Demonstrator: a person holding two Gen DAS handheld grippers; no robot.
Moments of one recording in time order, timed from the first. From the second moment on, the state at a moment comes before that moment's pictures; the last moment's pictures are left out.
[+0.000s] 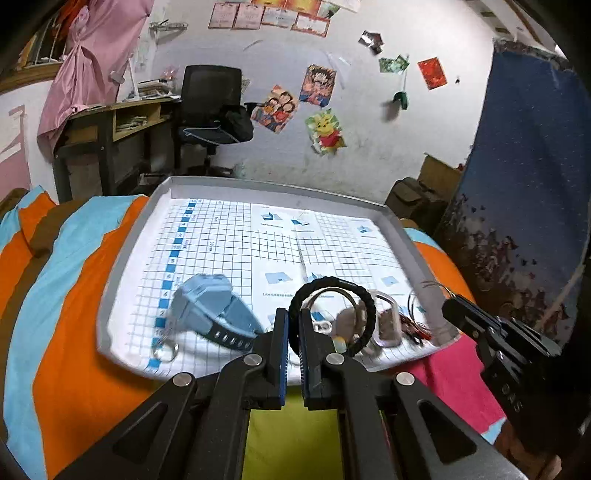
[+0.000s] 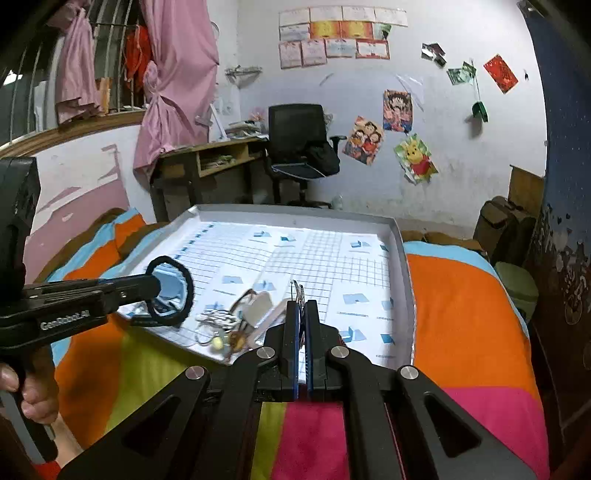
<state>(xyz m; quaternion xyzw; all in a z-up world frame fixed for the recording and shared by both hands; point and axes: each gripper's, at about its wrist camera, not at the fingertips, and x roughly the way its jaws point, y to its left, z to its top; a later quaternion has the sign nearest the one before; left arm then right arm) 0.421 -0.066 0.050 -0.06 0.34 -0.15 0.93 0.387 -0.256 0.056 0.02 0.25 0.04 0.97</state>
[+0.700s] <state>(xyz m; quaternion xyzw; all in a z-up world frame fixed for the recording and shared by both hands) 0.429 -0.091 0.028 -0.03 0.39 -0.13 0.91 0.395 -0.275 0.036 0.00 0.29 0.01 0.96</state>
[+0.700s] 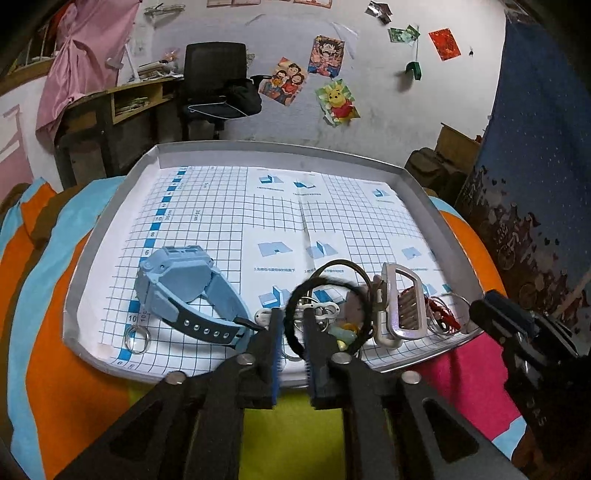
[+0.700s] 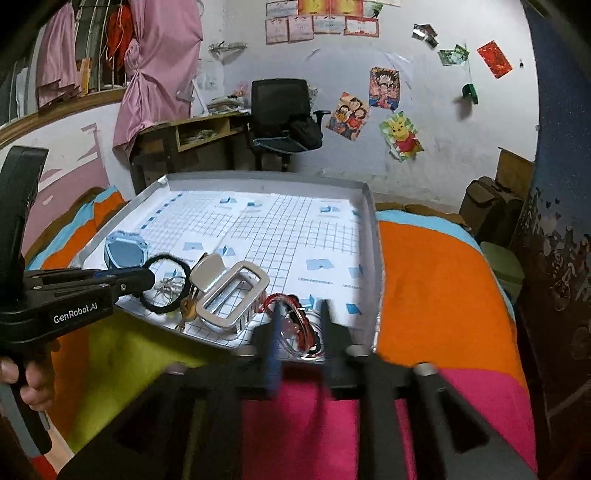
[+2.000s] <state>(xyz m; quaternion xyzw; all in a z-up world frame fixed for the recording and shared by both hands) 0.154 -0.019 0.138 -0.06 0.12 -0.11 0.98 0.114 -0.255 0.157 0.02 0.08 0.02 1.00</state>
